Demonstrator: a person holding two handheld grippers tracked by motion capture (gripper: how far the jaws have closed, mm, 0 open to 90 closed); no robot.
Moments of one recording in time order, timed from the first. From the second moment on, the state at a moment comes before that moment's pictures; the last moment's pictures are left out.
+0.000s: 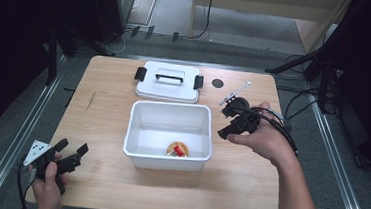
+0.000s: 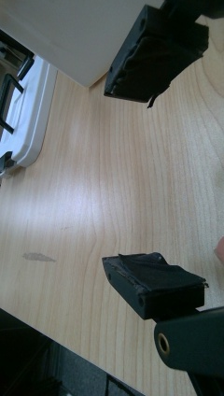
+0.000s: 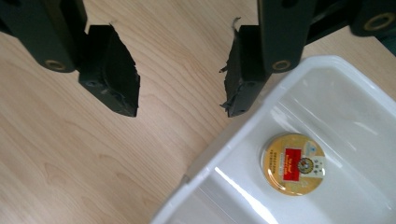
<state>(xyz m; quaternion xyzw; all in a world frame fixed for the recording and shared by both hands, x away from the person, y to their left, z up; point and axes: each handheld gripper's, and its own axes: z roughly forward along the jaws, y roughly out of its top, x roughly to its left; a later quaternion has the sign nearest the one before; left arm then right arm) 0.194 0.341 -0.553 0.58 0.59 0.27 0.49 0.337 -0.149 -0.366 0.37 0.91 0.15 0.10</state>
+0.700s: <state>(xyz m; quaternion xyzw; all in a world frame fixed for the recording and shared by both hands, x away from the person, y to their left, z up) 0.194 0.340 -0.553 0.58 0.59 0.27 0.48 0.299 -0.249 -0.470 0.51 0.79 0.30 0.18</state>
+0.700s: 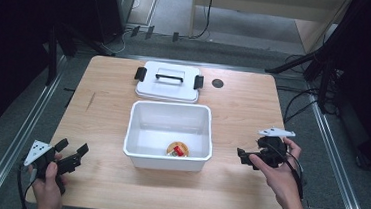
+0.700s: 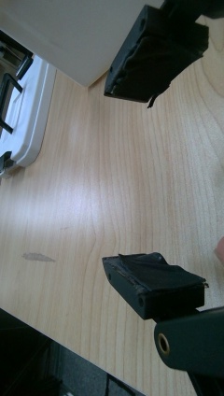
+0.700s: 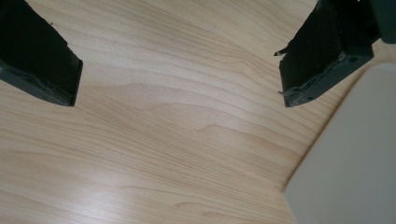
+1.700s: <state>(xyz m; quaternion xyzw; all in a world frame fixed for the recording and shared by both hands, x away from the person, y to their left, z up) 0.193 0.338 -0.553 0.58 0.59 0.28 0.47 0.219 -0.356 -0.545 0.58 0.65 0.42 0.26</state>
